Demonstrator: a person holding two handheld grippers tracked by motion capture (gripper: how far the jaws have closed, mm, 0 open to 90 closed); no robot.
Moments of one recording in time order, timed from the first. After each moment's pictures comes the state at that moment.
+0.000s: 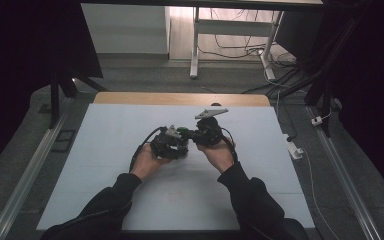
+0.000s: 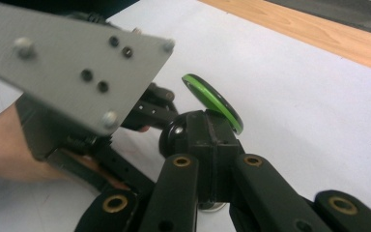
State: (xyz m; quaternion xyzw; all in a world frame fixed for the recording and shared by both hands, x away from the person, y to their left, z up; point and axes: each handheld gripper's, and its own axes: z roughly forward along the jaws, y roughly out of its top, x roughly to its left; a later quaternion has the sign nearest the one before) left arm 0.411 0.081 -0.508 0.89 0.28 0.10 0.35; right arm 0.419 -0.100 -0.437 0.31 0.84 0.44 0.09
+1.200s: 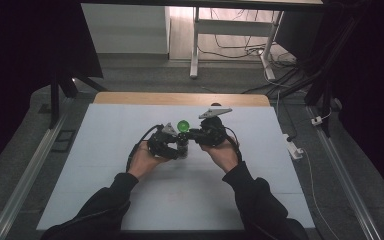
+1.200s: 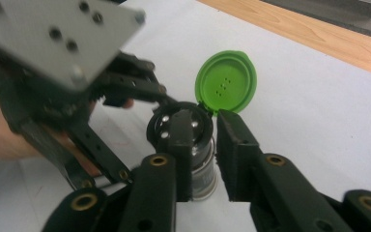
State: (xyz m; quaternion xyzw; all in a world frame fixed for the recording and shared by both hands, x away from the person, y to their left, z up) left arm 0.409 0.094 -0.496 0.88 0.30 0.10 0.36; right arm 0.416 -0.111 -0.433 0.31 0.84 0.43 0.10
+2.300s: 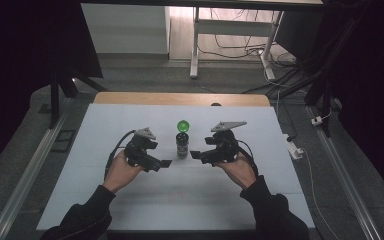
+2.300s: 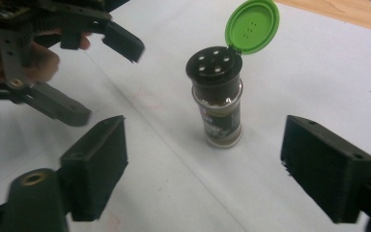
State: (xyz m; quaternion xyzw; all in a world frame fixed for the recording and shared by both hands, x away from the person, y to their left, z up) left arm 0.350 0.146 -0.465 0.86 0.34 0.03 0.39; right arm 0.375 -0.145 -0.433 0.31 0.84 0.44 0.06
